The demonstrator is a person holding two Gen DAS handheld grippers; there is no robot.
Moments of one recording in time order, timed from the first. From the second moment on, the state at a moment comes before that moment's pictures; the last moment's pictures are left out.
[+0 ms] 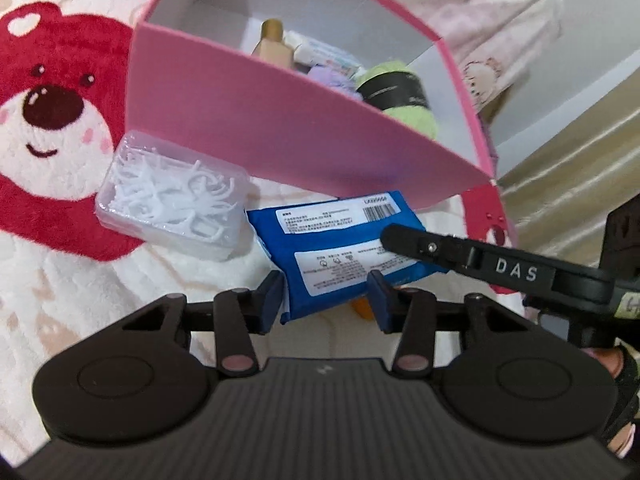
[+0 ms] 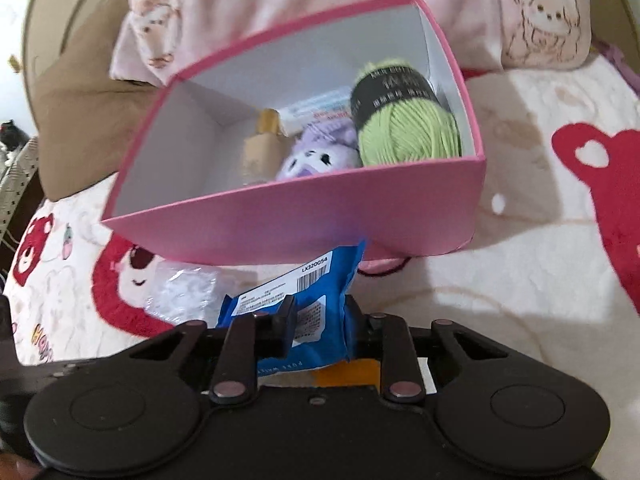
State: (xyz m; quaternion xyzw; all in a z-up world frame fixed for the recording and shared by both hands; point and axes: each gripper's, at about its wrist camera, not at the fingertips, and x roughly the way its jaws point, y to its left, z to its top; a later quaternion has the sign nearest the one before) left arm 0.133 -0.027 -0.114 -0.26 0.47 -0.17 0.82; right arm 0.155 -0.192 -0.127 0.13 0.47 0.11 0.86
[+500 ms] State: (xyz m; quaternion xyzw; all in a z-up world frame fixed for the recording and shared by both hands) left arm 0.091 0.011 -0.115 -0.19 0.55 -0.09 0.81; right arm 0.111 -0.157 -0.155 0.20 0.53 0.16 0.81
